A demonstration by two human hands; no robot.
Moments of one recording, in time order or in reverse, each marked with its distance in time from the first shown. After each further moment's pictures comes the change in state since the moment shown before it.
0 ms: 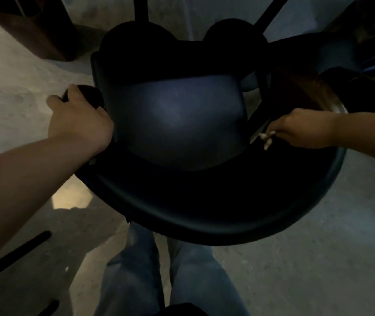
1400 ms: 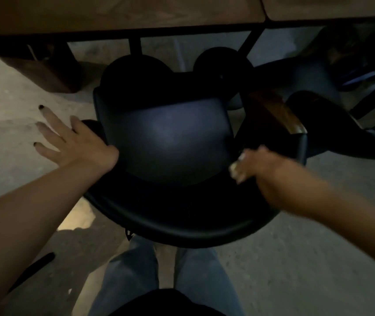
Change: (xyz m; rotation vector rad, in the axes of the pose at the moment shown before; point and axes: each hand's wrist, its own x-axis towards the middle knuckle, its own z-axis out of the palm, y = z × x) left_hand -0.006 0.012 0.006 0.234 0.184 -0.093; right_hand -0.092 -0.083 0.007 0.248 0.601 -0.065
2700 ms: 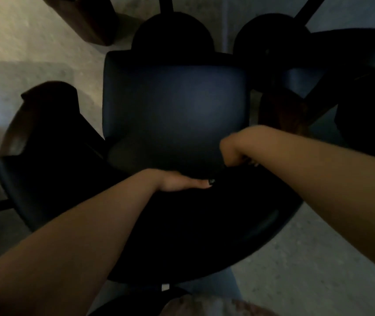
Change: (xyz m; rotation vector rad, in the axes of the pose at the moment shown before) left_hand -0.158 0.121 0.138 -0.469 -1.218 0.392; right_hand 0.076 0.071 0.076 -0.240 -1.025 0.004
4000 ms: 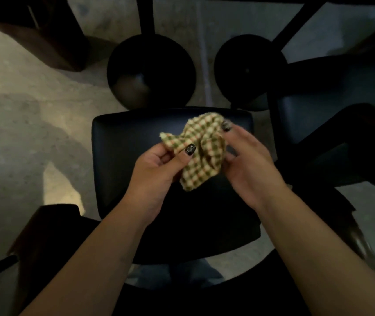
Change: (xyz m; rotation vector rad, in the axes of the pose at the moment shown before) left_hand -0.025 0.018 -0.118 -1.099 0.489 0.503; right_hand 0.025 -0.035 -0.060 2.538 0.747 -0.308
